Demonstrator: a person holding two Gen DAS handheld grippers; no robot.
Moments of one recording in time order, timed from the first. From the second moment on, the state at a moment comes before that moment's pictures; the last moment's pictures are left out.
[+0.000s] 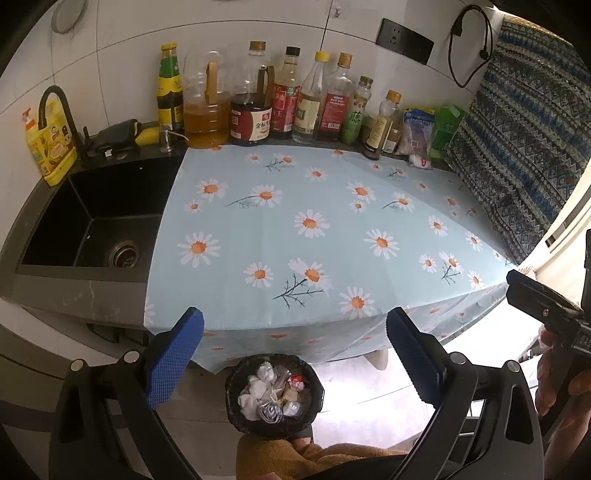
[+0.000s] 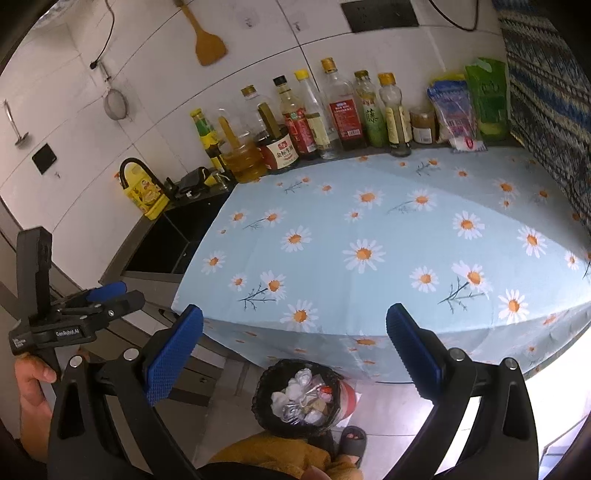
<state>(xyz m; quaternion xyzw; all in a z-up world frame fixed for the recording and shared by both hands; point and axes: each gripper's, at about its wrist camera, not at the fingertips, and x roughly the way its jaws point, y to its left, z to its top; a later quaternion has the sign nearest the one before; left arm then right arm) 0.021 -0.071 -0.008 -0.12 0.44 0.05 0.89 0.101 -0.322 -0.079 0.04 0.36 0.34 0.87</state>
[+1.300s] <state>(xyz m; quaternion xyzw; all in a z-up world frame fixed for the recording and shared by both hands) 0.014 -0.076 -0.005 -0.12 0.44 0.02 0.89 0.105 -0.294 -0.080 0.01 0.38 0.34 0.86</state>
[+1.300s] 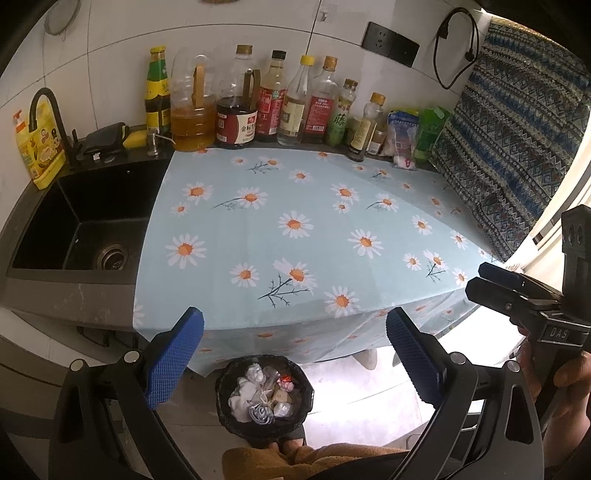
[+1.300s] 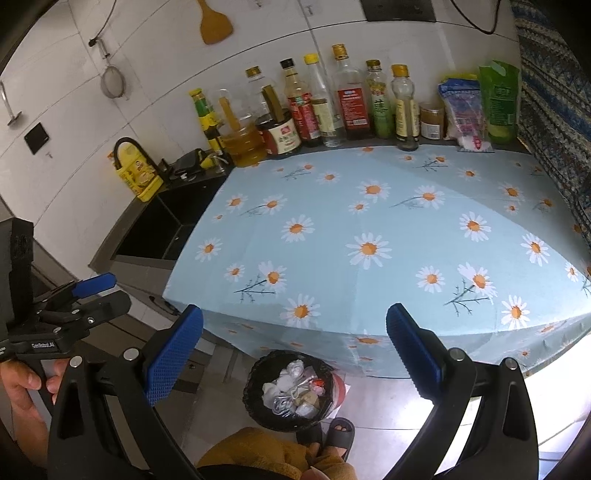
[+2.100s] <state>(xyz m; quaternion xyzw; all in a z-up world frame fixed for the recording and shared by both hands) 0.013 -0.082 -0.002 -0.11 0.43 0.03 0.89 0.112 -0.289 -0.082 0.00 0.39 0.36 0.85</state>
